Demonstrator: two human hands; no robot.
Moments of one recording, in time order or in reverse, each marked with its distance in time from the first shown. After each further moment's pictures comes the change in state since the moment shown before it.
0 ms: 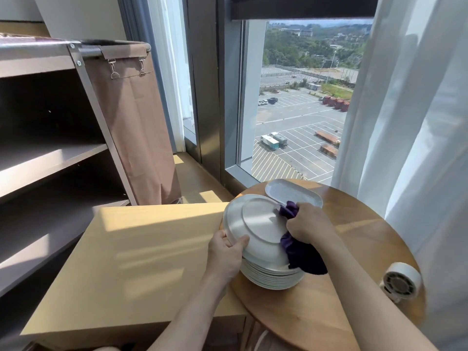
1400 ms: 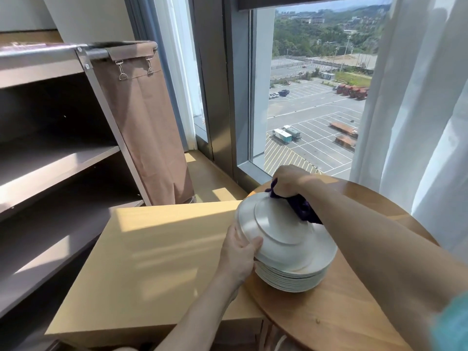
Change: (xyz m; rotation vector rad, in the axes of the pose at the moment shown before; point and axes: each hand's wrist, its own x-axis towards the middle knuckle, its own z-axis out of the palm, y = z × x) left_hand 0.002 0.007 -0.006 -0.056 -0.113 0.000; right_hand 0.106 -0.078 -0.003 -0.389 -0.149 -0.334
